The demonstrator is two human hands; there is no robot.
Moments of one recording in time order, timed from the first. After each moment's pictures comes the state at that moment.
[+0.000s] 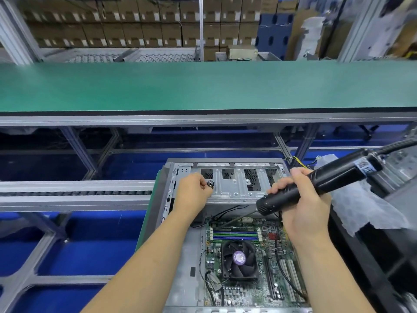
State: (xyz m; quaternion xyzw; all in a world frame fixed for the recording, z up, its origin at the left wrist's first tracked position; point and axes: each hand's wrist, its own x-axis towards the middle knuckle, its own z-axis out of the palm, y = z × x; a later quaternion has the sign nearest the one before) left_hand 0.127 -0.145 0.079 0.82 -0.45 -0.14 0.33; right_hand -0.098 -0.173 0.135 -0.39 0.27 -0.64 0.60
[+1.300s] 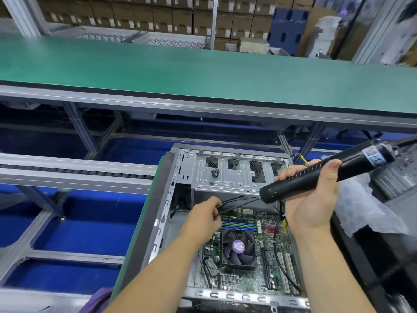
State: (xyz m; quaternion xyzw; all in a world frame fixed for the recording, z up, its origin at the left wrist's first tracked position) left_hand 0.086 -0.090 0.003 0.76 -0.53 -0.22 0.31; right_hand -0.090 -0.158 0.150 -0.38 0.23 -0.65 0.62
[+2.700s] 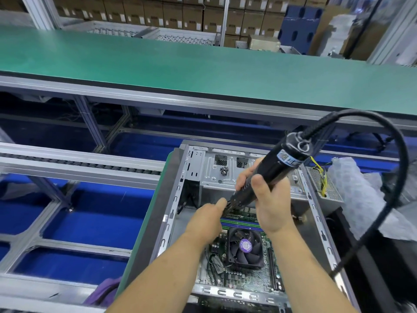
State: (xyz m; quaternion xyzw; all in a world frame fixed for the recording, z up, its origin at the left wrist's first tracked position) left_hand 0.088 -0.085 0.009 0.79 -0.58 -0.14 0.14; right_hand -0.038 -0.130 0.138 -0.66 0.19 -0.49 0.54
